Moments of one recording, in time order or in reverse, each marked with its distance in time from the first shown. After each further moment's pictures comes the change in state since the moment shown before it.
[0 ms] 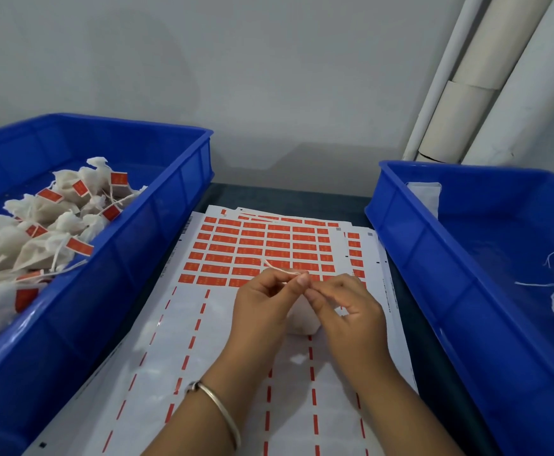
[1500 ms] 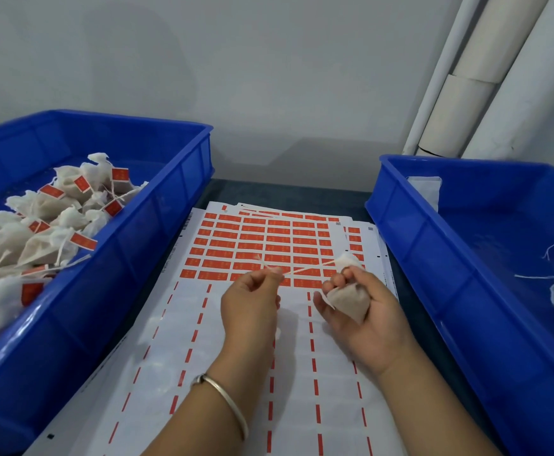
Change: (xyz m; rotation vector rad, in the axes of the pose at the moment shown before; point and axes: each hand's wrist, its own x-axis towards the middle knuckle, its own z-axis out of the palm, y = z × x) left_hand 0.007 -0.003 0.002 0.097 0.412 -0.345; right_hand 0.021 0.024 -0.018 1.304 -0.106 0.743
